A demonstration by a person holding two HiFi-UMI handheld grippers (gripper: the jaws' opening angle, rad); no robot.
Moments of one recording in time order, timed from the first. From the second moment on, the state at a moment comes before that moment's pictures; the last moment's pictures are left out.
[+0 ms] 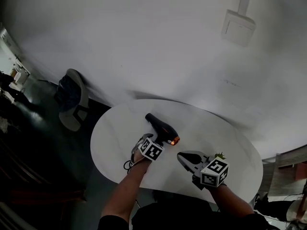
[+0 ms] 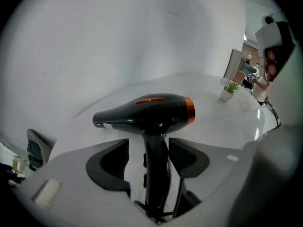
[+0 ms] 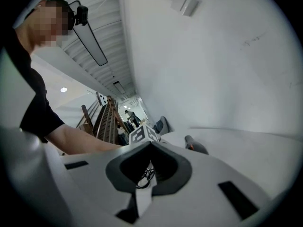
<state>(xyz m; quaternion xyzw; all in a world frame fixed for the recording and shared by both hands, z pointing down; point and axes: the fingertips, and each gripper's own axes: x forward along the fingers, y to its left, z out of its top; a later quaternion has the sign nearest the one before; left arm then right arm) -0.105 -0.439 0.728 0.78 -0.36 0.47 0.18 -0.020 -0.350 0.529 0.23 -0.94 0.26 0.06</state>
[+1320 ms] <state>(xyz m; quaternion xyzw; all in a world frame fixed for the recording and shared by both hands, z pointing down) -0.232 -0.296 0.480 0.88 -0.46 0.04 0.12 -0.070 -0.246 0.444 0.29 -0.94 0.15 0.09</state>
